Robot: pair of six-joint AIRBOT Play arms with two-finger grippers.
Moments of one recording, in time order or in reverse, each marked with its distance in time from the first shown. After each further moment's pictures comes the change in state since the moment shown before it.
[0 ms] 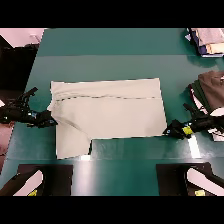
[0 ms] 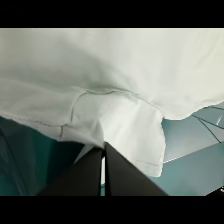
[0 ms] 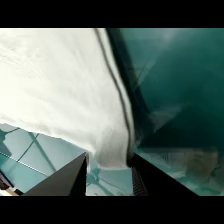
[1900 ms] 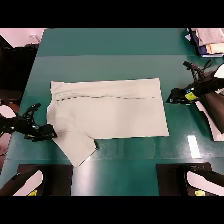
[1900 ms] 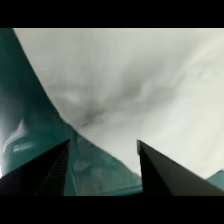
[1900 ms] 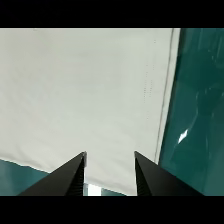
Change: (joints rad) left arm 0.000 -0.010 -0.164 0.237 0.057 -0.075; right arm 0.286 -0.070 0.609 -0.204 0.093 0.185
